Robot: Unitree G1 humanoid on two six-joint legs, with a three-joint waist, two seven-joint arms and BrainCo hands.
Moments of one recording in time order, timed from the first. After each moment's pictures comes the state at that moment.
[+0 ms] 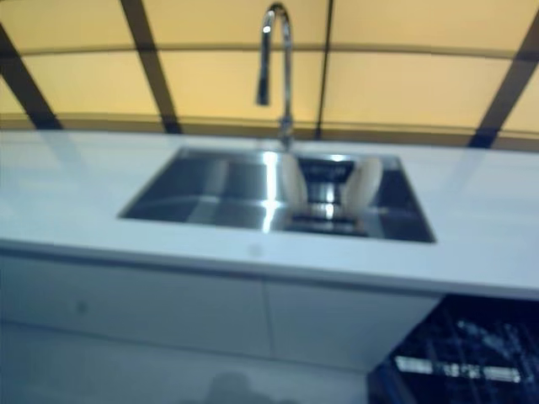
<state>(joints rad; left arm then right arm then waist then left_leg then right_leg) -0.01 0.26 -0.25 1.28 -0.15 0.12 0.02 -0.05 -0.28 0.25 1.26 0.14 0.10 0.07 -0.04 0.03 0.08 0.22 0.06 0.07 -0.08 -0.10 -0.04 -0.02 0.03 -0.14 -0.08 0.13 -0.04</state>
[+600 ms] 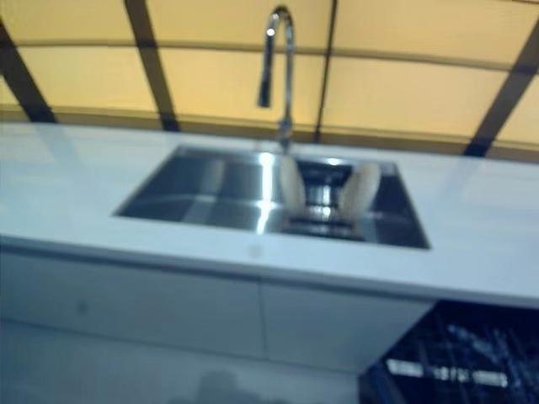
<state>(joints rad) -0.02 0.31 -0.21 1.26 -0.18 0.17 0.03 -0.02 -0.30 0.29 1.19 0.15 0.11 0.16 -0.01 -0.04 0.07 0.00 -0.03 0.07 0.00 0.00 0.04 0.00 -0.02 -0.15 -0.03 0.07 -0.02</state>
